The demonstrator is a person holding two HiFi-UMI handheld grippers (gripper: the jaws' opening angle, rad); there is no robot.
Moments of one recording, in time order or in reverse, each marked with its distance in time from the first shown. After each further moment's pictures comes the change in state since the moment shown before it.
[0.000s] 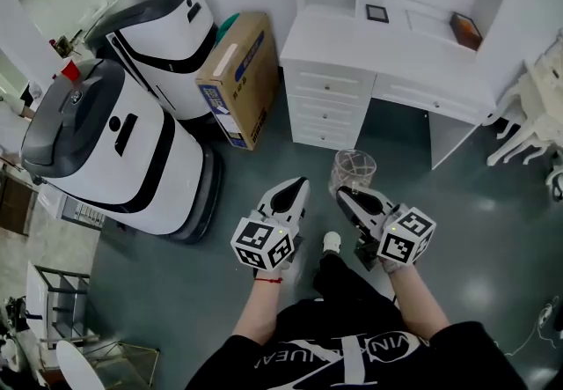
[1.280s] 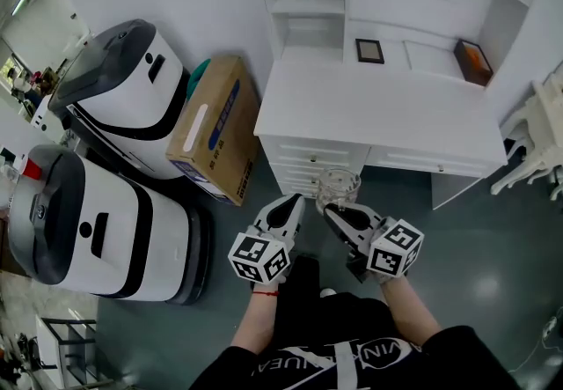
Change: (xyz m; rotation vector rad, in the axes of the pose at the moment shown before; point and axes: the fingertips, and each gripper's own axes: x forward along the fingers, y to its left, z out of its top) left arm 0.268 0.137 0.051 -0.008 0.068 -0.036; right arm 0.136 -0.231 0.122 0.008 -0.003 0.005
